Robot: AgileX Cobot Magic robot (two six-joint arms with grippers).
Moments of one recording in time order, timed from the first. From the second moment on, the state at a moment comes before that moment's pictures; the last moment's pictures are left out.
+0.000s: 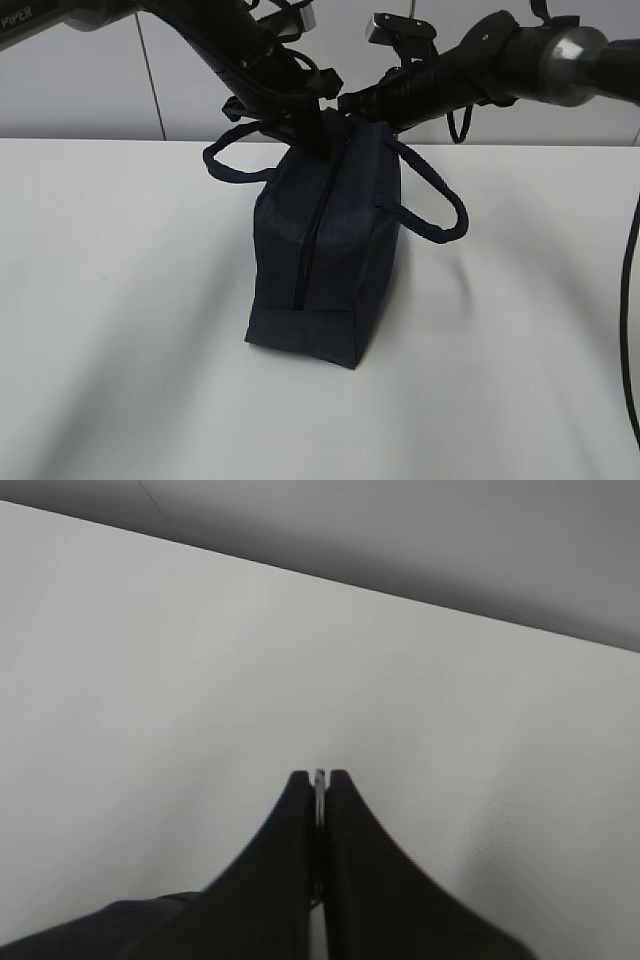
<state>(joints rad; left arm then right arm) -0.42 2.37 -2.29 -0.56 1.24 0.16 0.19 2.36 -1.99 0.74 0.52 -0.60</state>
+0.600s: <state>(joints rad) -0.42 2.37 -2.29 -0.54 1.23 0.16 0.18 2.42 -2.00 0.77 0.51 -0.51</state>
